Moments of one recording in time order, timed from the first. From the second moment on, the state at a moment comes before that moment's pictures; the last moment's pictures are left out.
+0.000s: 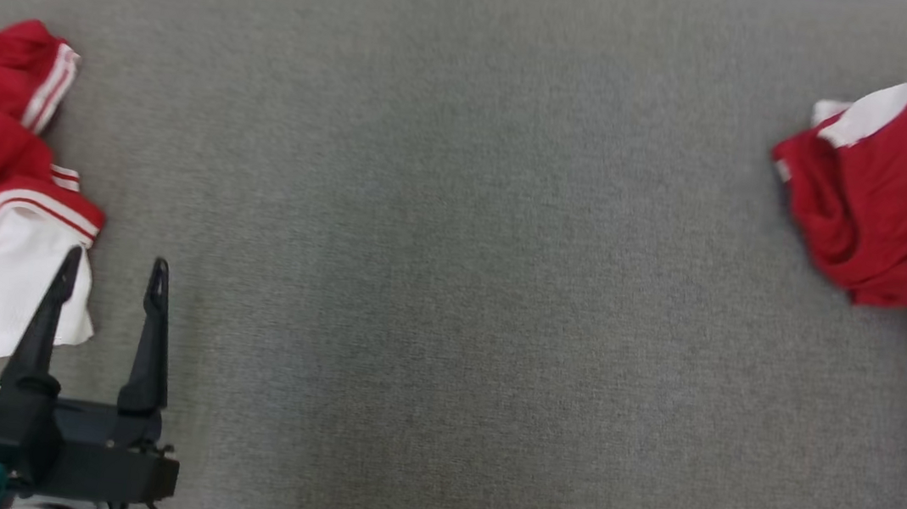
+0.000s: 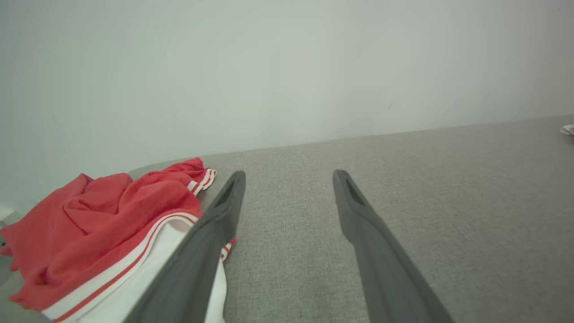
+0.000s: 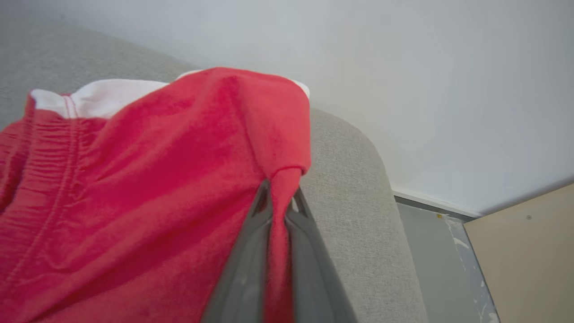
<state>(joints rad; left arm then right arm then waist) -0.15 0.11 0.06 0.01 -0.05 -0.12 -0.26 -0.93 -0.70 0.43 1.03 0.34 0.13 -0.10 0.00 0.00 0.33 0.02</state>
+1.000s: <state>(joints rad) -0.16 0.15 0.11 -0.11 -0.04 -0.11 -0.26 -1.22 -0.77 0.42 1.17 0.18 0.13 -0.19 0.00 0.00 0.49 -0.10</state>
